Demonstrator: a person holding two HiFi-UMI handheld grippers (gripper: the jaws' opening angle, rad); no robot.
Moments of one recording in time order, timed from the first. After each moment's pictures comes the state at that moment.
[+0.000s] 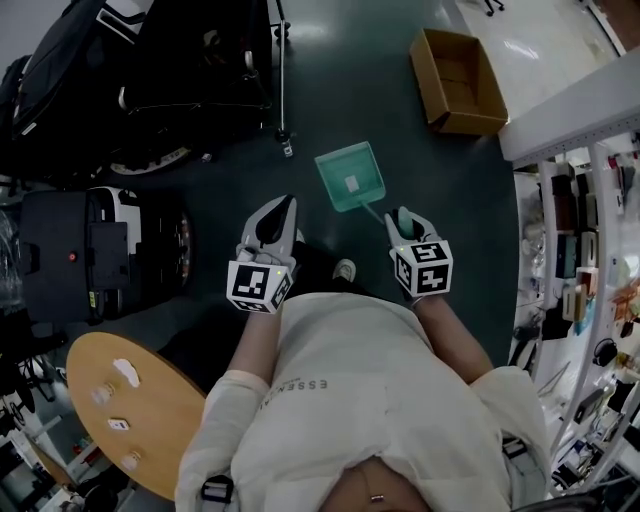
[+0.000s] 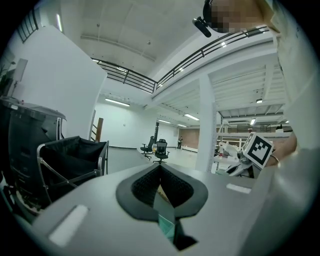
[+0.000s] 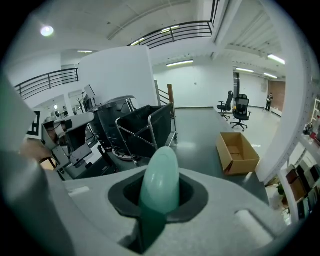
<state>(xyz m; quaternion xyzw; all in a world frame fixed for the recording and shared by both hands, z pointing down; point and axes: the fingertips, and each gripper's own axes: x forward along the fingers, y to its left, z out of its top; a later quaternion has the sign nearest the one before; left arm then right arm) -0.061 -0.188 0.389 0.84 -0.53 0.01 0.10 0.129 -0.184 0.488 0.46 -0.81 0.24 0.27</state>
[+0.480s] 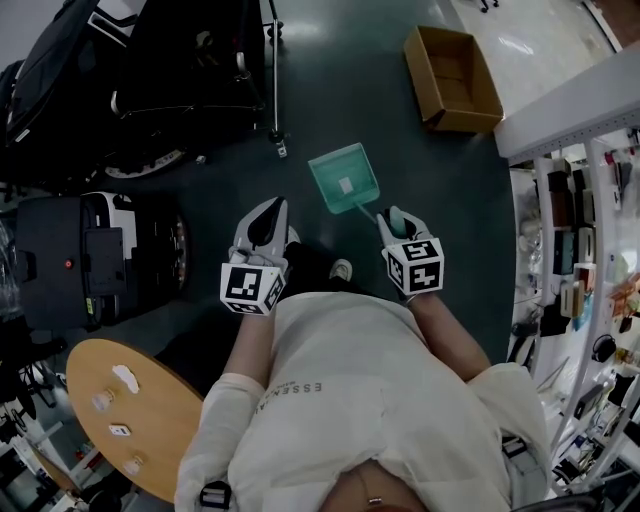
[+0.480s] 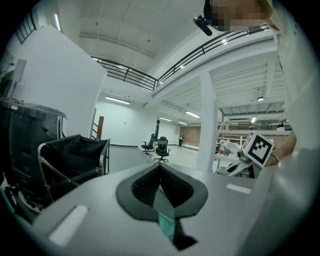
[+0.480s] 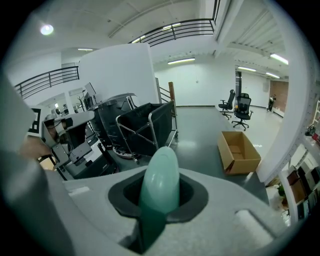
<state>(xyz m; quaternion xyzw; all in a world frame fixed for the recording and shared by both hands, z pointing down) -0.069 -0.192 0.399 0.84 -0.53 0.02 0.10 0.122 -0.188 0.499 0.45 -0.81 0.24 0.28</state>
